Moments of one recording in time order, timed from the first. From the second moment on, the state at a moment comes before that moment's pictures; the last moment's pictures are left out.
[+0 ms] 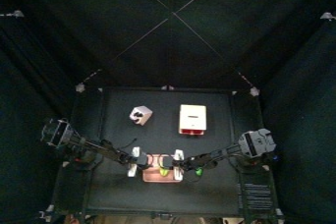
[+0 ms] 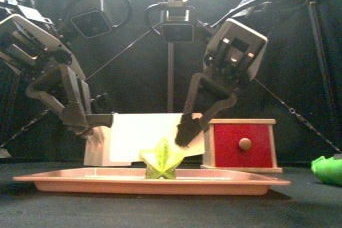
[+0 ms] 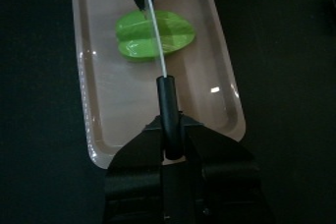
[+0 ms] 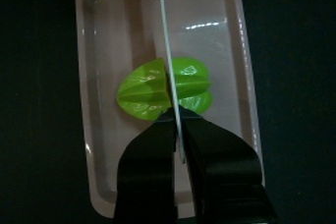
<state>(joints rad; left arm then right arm) -0.24 -0.11 0.94 0.51 -0.04 -0.58 0.19 0.18 0.51 -0.57 0.26 0.79</state>
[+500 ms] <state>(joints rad) -0.23 -0.09 0.94 0.51 -0.04 -0.58 0.19 0.20 0.51 -0.56 0.26 0.79</state>
